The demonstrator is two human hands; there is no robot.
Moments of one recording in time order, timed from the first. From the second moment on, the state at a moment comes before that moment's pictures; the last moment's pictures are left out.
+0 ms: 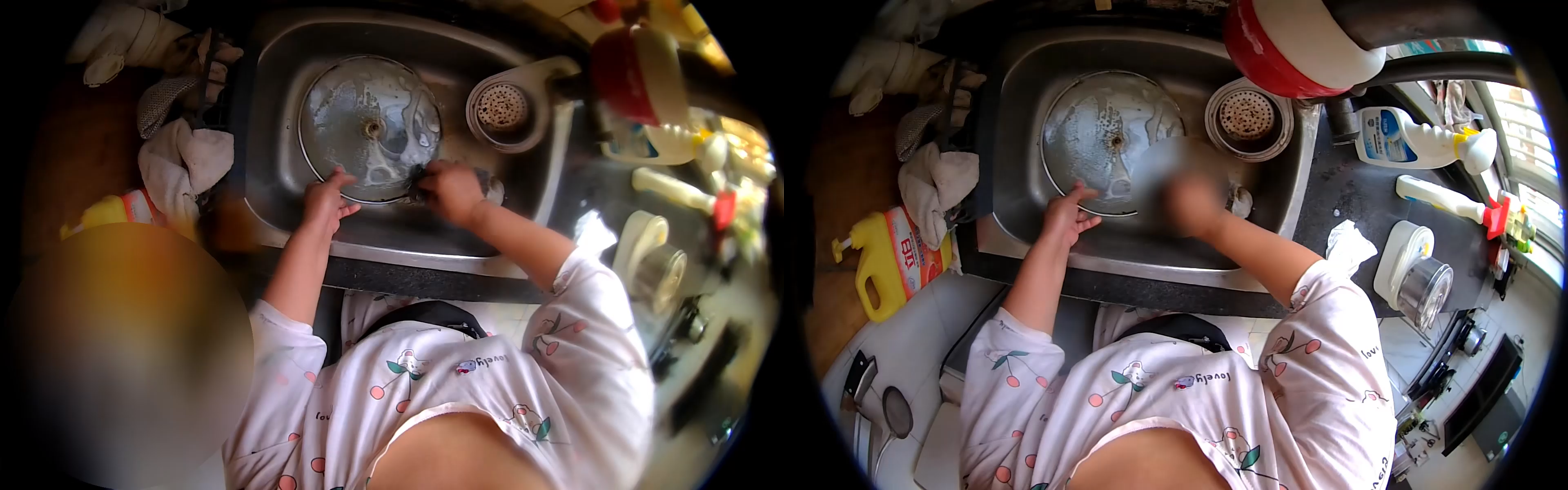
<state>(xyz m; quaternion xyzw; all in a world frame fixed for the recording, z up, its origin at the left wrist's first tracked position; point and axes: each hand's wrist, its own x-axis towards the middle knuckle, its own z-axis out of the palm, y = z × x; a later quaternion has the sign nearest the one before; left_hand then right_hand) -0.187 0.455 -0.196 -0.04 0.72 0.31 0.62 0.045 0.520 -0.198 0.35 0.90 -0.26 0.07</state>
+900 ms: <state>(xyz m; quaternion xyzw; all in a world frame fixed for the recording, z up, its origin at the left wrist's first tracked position) -0.202 0.474 -0.319 -0.04 0.81 0.14 0.56 -0.020 0.609 -0.262 0.51 0.86 -0.04 0.02</state>
